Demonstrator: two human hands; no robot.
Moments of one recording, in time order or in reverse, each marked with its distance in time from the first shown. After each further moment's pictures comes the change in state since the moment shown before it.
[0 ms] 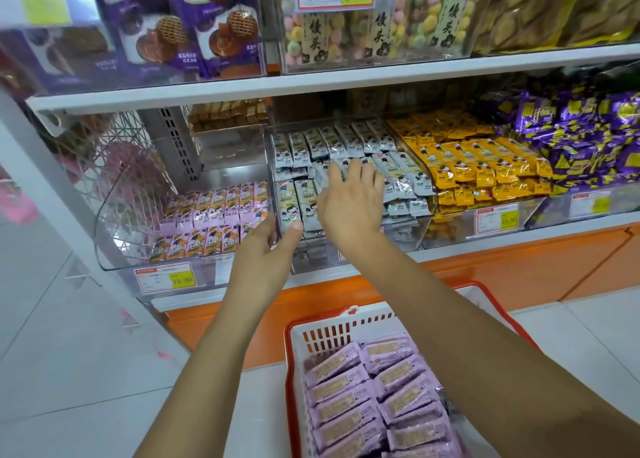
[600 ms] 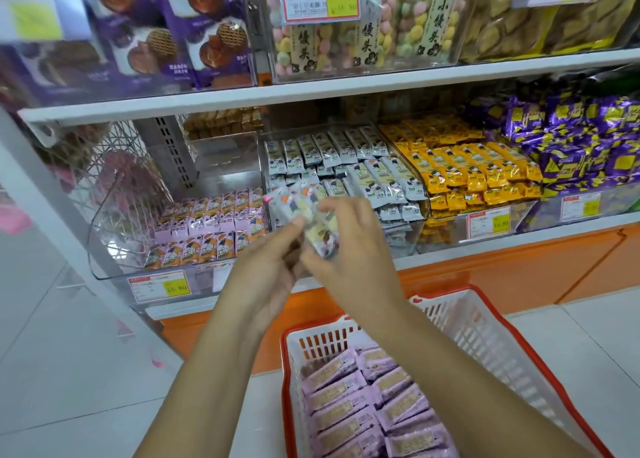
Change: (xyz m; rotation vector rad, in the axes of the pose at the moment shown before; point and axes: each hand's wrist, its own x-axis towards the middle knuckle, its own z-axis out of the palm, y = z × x) left_hand -0.011 0.022 0.008 -0.817 -0.197 -0.213; right_hand -0.061 0.009 -0.085 0.683 -0.231 -0.022
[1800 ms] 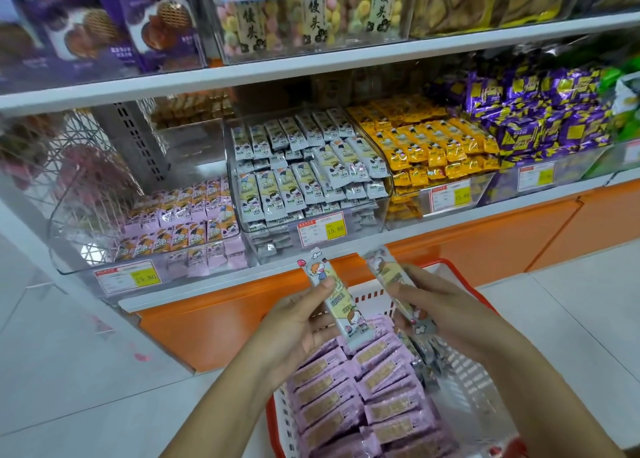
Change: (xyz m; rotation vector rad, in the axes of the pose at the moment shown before) left_hand -0.038 -0.082 0.009 0.115 -0.145 -0.377; right_hand -0.086 0.087 -0.094 0.809 -0.479 0.752
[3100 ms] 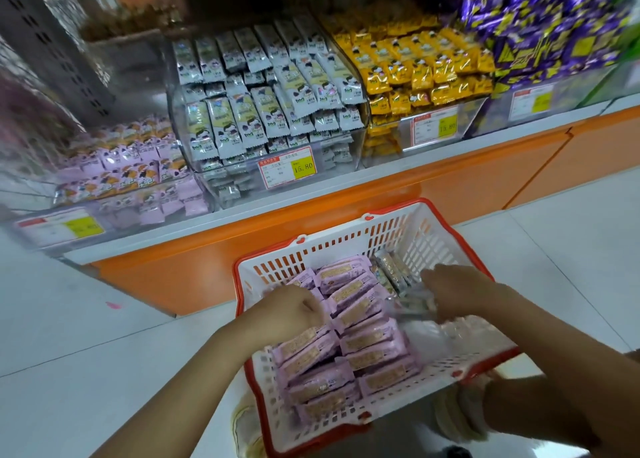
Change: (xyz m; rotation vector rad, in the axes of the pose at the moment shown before) left_hand 0.038 -0.060 -0.018 1.296 -0.249 -0.115; right_hand 0.028 0.105 -0.090 -1.618 -0.175 0.372
